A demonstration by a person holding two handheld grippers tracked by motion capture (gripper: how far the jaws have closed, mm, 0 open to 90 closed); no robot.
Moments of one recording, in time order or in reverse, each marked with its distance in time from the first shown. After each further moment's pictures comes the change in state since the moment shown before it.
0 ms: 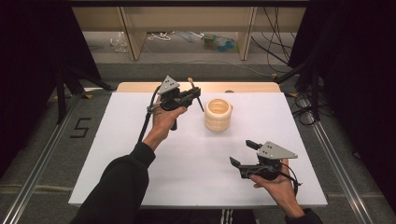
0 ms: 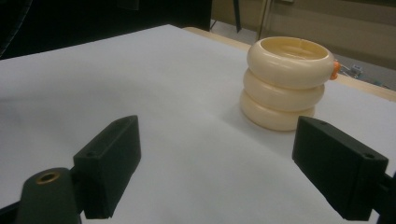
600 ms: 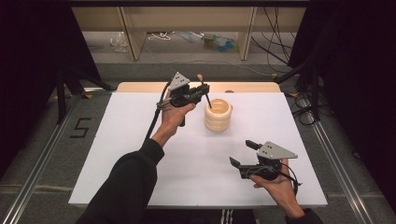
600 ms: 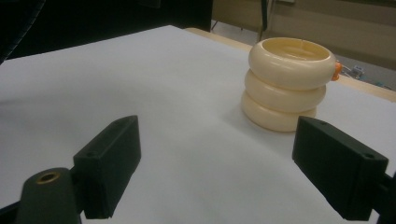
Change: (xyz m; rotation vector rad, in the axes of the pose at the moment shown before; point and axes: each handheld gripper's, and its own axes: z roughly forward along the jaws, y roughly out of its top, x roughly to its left) left arm -0.012 0.007 0.024 -0.002 -0.011 0.015; right arm 0.000 0.000 0.000 -0.001 0.006 -0.001
